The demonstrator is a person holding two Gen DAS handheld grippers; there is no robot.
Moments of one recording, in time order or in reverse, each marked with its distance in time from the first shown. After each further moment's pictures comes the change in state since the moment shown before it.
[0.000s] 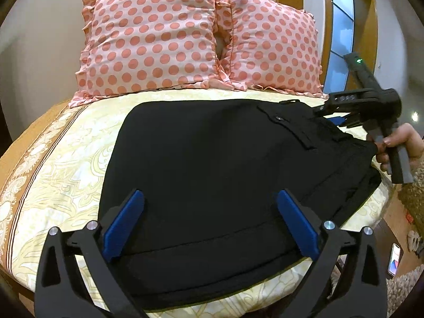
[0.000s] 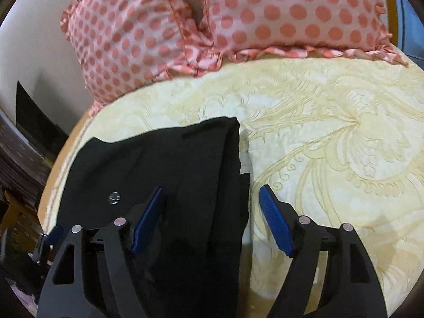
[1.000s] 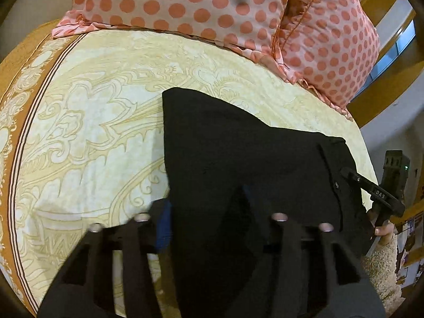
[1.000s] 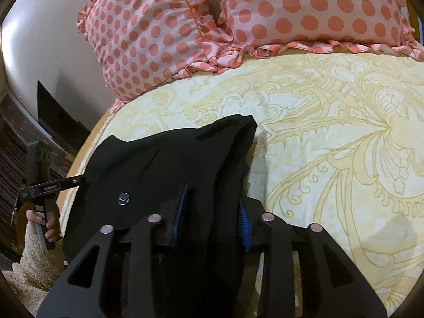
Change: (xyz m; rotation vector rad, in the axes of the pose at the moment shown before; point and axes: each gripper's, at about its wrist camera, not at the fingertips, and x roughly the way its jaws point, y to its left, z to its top) left arm 0.100 0.117 0.093 -0.320 0.425 -0.171; right arm 0.011 -0.008 0.009 -0.046 -0.018 0.167
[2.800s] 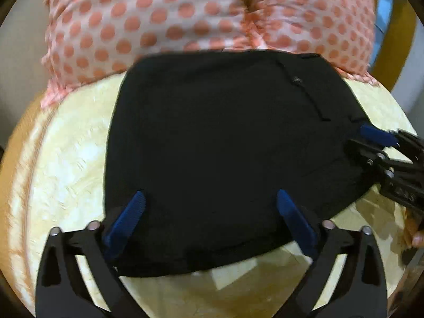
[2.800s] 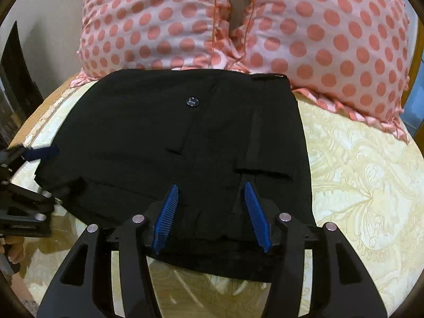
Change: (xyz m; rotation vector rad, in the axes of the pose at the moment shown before) left arm 0.056 -0.090 0.017 0.228 -0.097 0.272; right arm 0.049 0.063 0.032 -0.219 0.008 -0.385
